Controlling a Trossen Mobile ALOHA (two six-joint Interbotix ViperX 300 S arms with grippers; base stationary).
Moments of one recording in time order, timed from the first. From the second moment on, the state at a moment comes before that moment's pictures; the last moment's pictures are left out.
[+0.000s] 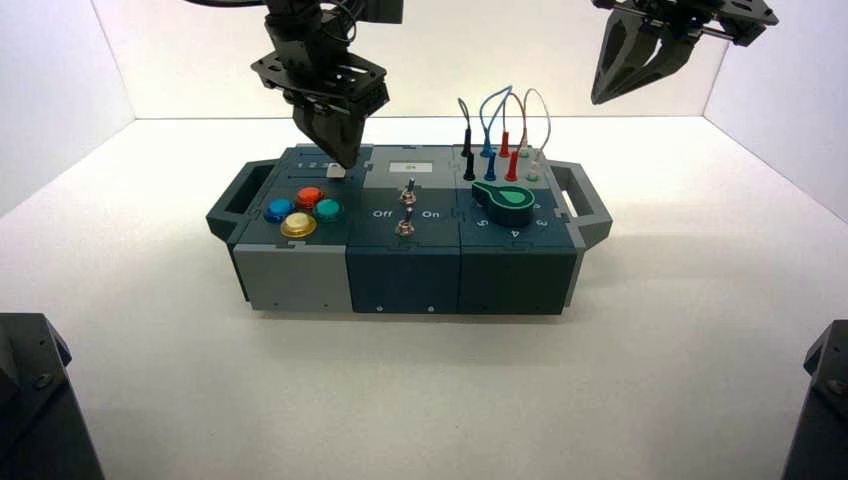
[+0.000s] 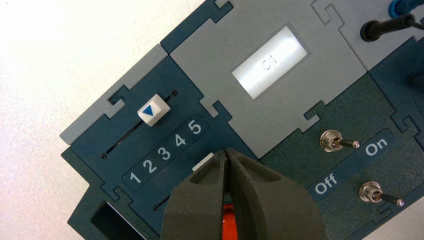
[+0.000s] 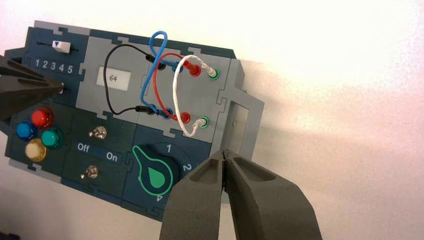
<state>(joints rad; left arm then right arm) -0.55 0.12 0.64 -0.10 0.57 0.26 0.32 -0.33 0.86 0.25 0.58 0.00</state>
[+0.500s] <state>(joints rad) -0.54 0.13 0.65 -0.10 0.57 0.26 0.32 -0.33 0.86 0.25 0.58 0.00</state>
